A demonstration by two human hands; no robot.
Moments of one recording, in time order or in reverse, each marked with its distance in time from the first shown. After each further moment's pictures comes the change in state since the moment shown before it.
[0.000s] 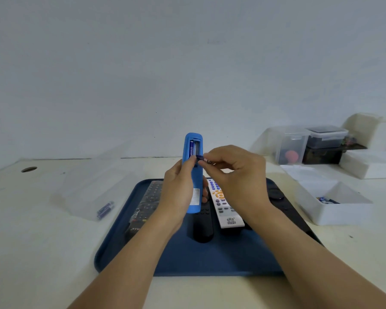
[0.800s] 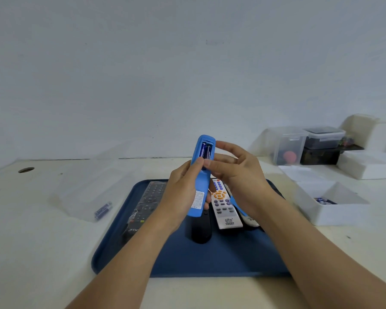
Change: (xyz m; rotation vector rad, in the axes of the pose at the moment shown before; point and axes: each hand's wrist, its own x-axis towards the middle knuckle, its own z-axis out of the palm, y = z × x) left_hand -0.004 0.001 0.003 0.113 -0.152 0.046; right_hand 0.012 0.008 -0.011 0.723 -0.087 0.780
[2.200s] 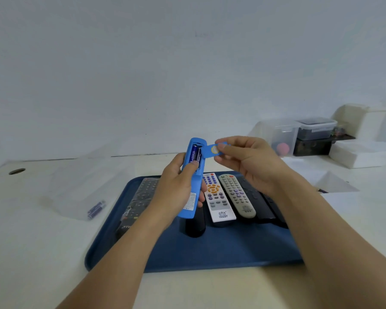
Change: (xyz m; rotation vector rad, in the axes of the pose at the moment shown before) left_hand 0.003 -0.008 -0.002 0.129 -0.026 -0.009; right_hand 0.010 -0.026 -0.031 -0.038 -0.030 0.087
